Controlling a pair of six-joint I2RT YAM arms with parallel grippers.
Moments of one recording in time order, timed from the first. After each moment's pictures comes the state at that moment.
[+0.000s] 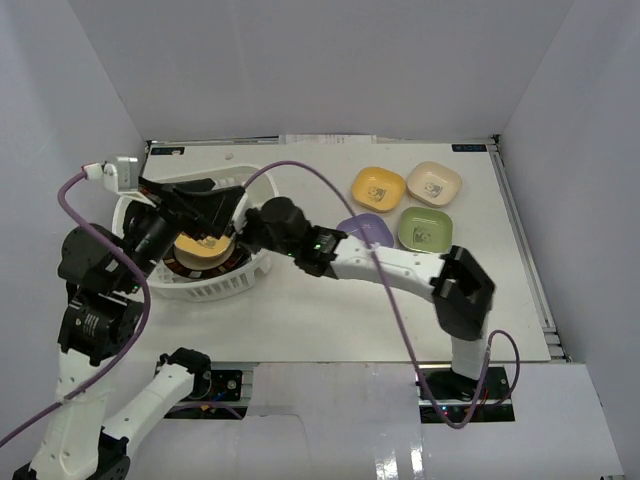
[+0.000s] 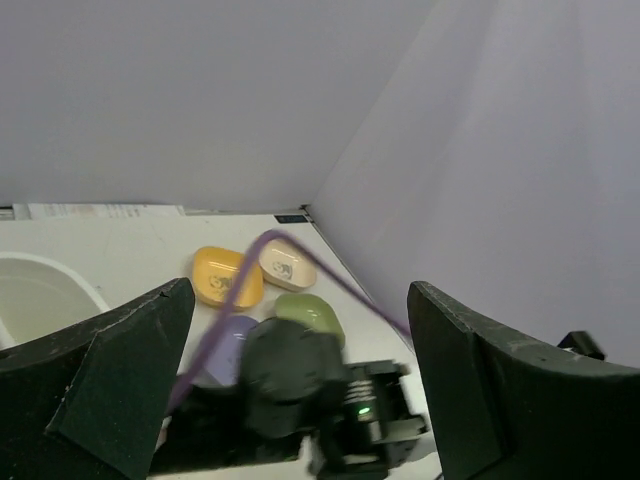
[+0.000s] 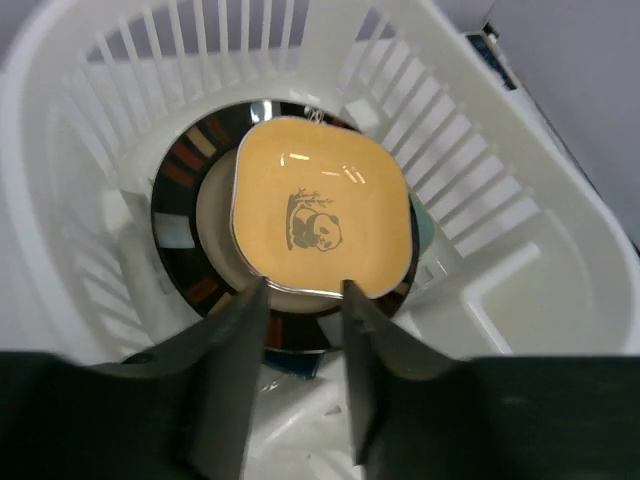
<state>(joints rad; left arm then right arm) -0.37 0.68 1.28 -0.36 0.17 -0.52 1.16 2.03 1.68 0.11 -0.02 -0.28</state>
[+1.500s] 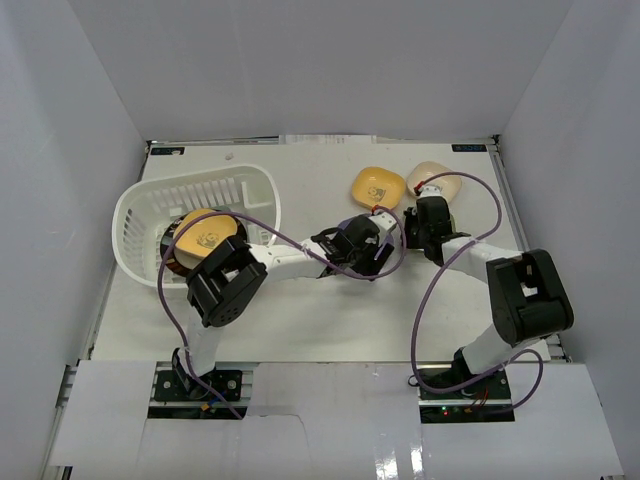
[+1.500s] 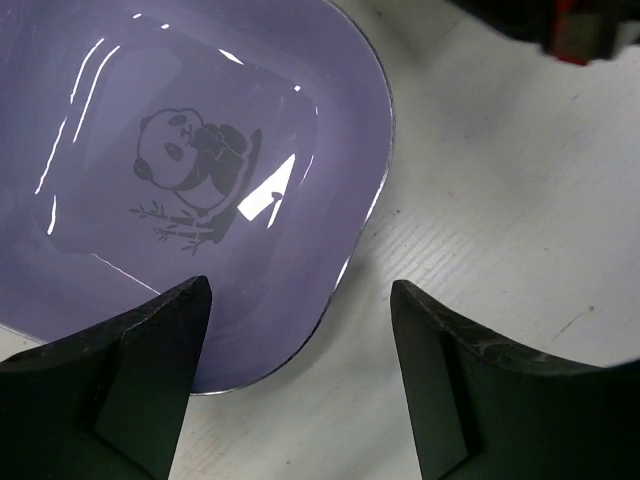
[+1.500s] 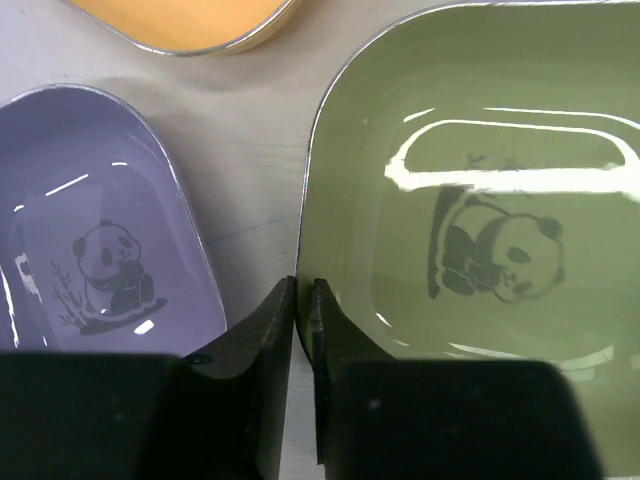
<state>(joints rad) -0.96 2.00 1.33 -0.07 -0.12 -0.15 0.29 1.60 0.78 0.09 0.03 0.25</state>
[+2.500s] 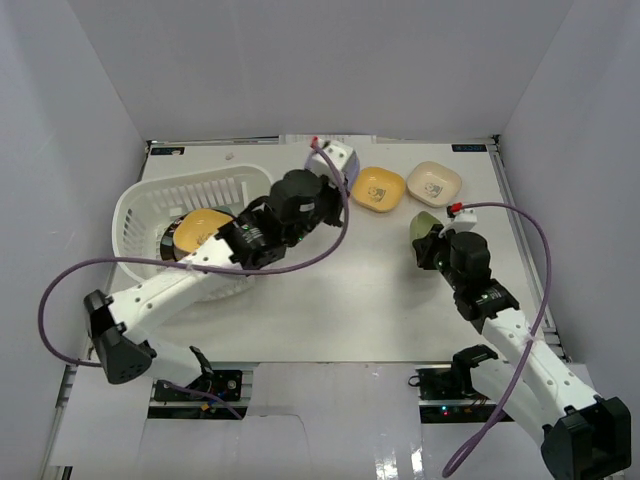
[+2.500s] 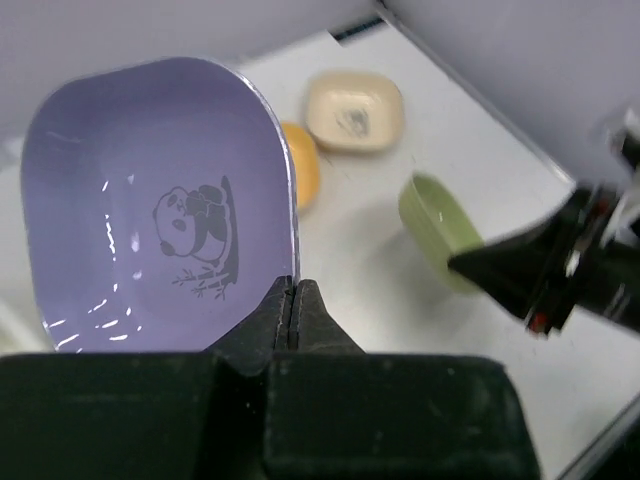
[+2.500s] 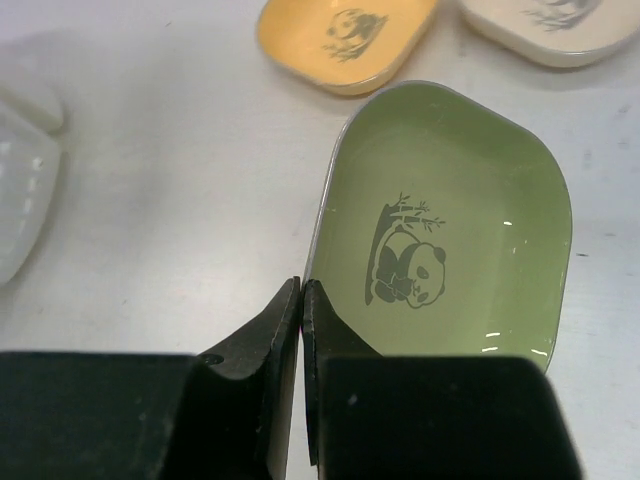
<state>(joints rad) -0.96 1.43 1.39 -0.24 -0.27 -0.15 0.34 0.78 0.49 -0.06 0.05 0.33</state>
